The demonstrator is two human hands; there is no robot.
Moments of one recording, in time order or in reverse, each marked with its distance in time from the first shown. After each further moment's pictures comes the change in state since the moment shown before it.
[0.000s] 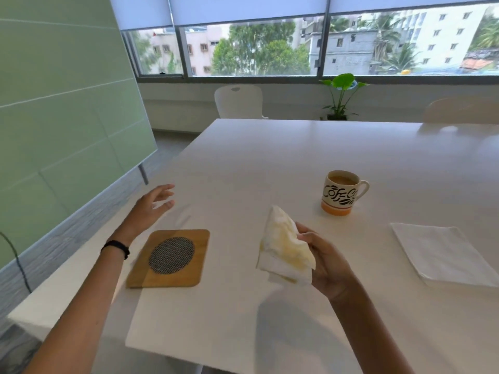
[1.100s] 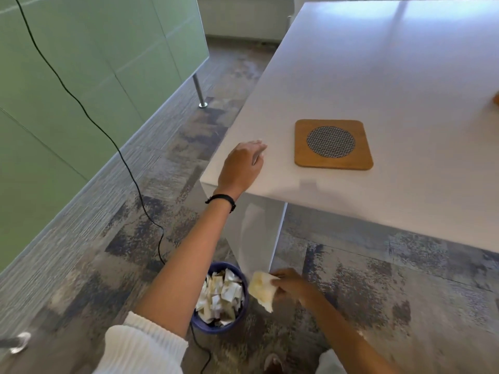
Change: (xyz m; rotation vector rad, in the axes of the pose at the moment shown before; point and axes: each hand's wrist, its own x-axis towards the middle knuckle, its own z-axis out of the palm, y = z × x) left_hand -0.149 -0.125 -0.068 0.289 0.071 0.117; right_hand 0.023 0.437 0.148 -0.628 0.359 0.960
